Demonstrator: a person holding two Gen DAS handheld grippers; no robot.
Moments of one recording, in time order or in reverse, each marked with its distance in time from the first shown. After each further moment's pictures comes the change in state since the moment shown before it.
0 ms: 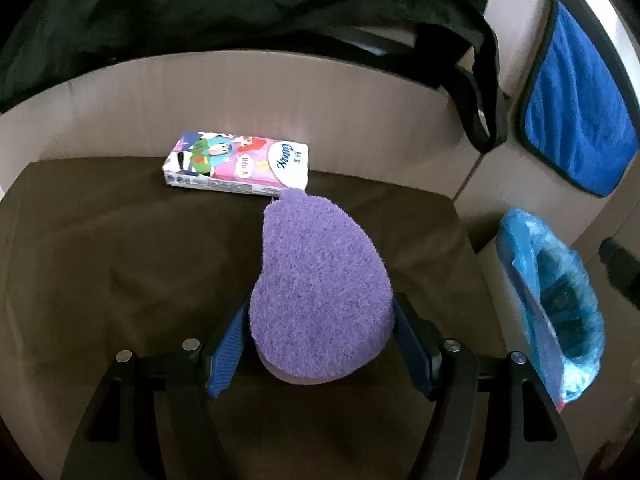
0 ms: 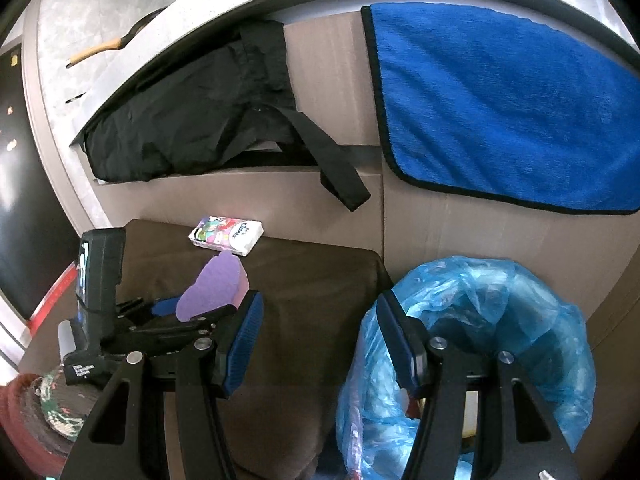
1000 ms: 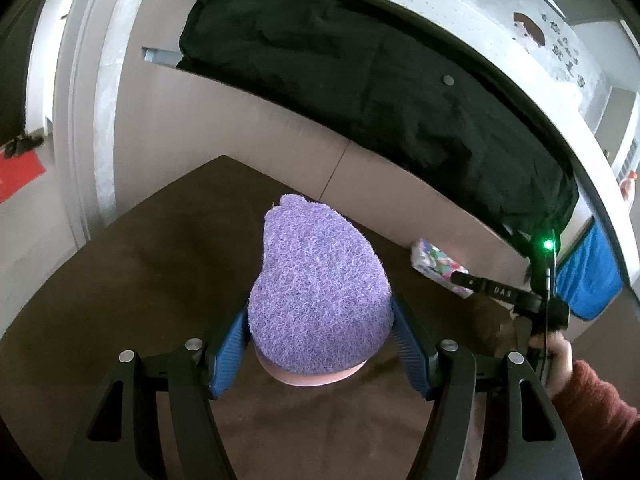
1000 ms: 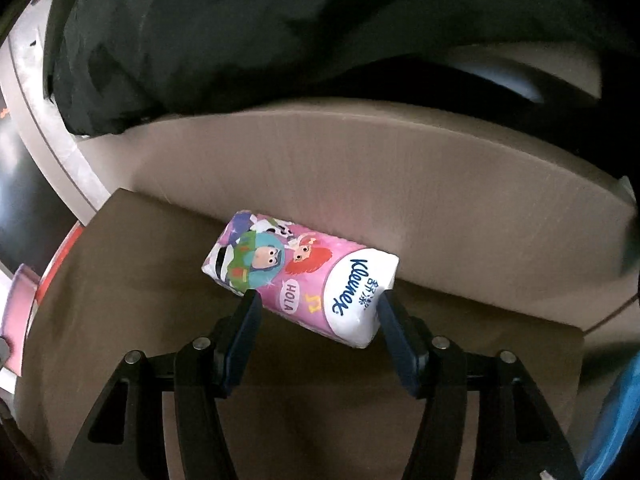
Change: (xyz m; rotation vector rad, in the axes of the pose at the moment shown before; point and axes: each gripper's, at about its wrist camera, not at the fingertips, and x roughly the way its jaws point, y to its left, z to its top) left arm -0.153 0.253 -0.033 -0.327 -0.269 0.015; right arm 0.212 0.129 0.052 -0.068 0.235 0.077
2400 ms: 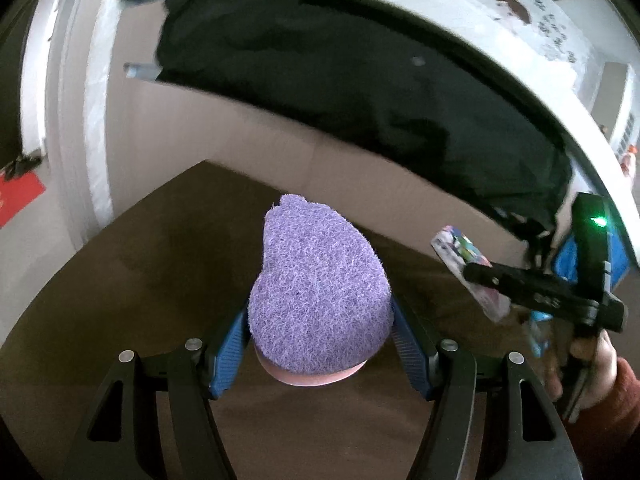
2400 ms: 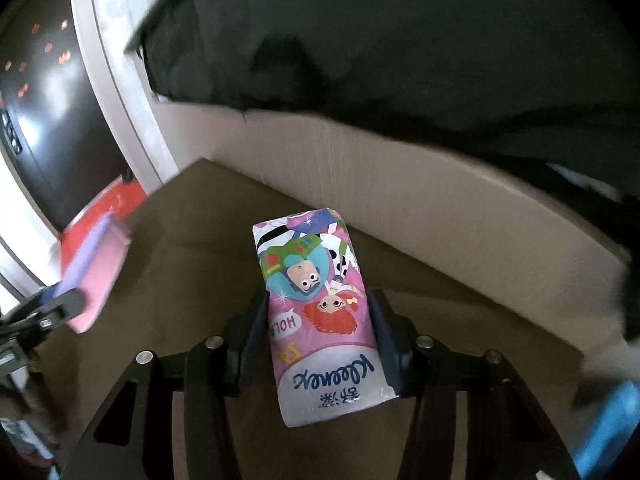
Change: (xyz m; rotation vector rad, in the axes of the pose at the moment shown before) left arm -0.002 -0.046 -0.005 0.082 -0.002 0.025; right arm -0.053 0.062 -0.007 -0.189 -0.021 0.119
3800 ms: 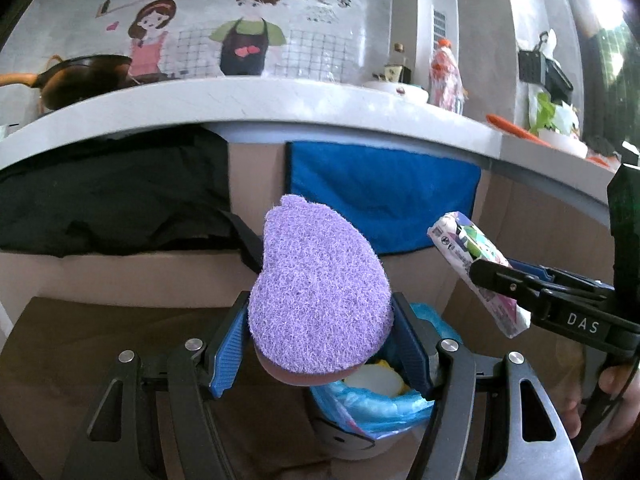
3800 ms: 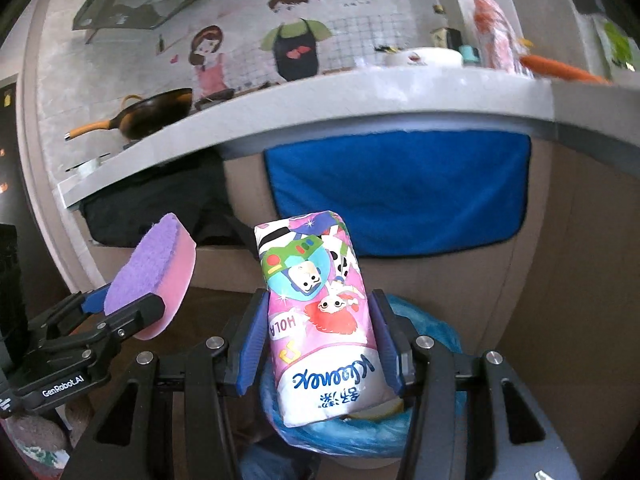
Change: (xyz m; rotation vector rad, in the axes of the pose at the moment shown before) left arm -0.049 -0.368 -0.071 0.470 -0.100 -0.283; right arm -0.338 -0.159 -0.176 0.317 -0.418 -0.332
